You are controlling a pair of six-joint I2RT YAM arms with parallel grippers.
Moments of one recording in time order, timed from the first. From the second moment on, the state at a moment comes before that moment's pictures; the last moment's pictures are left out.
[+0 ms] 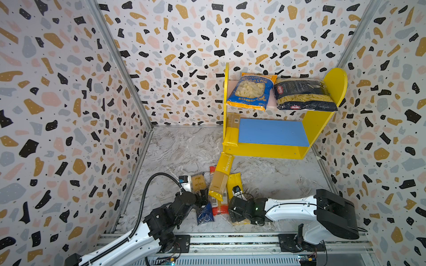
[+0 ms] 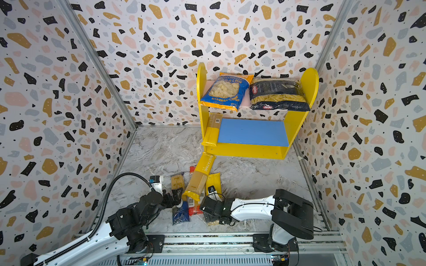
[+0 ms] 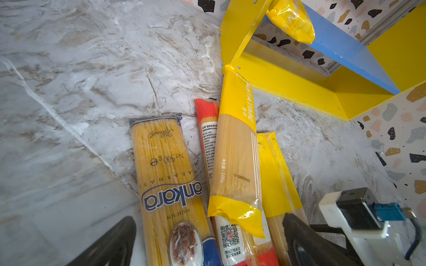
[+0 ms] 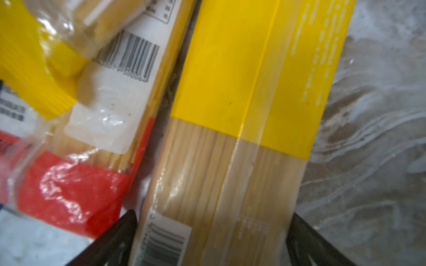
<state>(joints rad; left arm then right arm) -0.91 0.54 0.38 -0.47 -0.43 -0.80 1.27 1.56 0.74 -0.36 0.30 0.77</state>
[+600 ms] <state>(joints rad) -0.91 0.53 0.38 -0.48 -0.43 -0.80 1.13 1.44 0.54 -0.04 0.11 0.82</state>
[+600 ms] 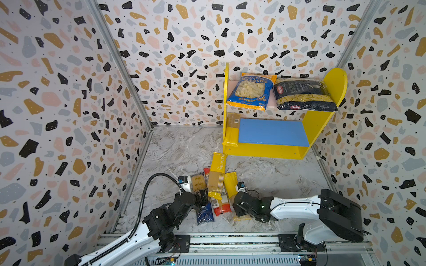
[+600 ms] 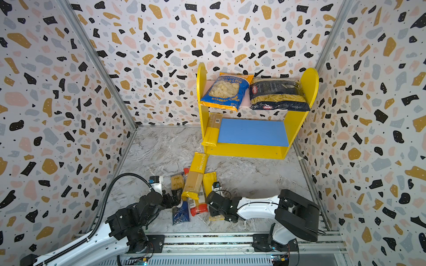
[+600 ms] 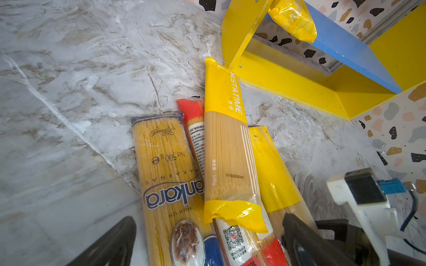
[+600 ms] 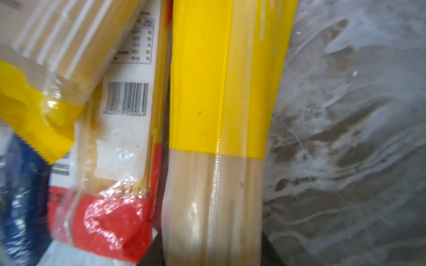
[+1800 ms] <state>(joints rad) -0.91 0.68 0.45 -0.45 -0.38 -0.80 0.64 0.91 0.16 0.32 -0.72 1.09</state>
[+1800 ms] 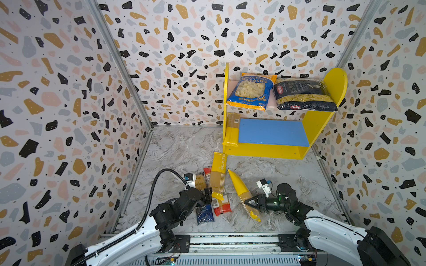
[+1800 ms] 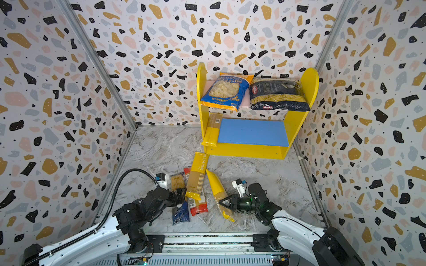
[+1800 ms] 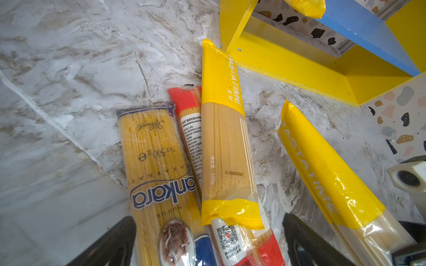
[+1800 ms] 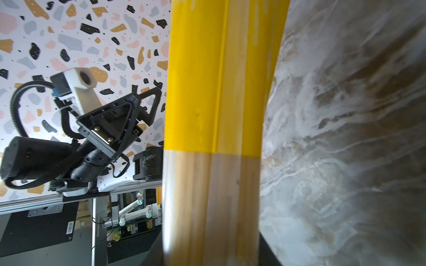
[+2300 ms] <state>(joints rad) -0.91 0.76 0.51 -0.44 -0.38 -0.79 0.49 0.81 0.25 0.22 -0.80 1.11</state>
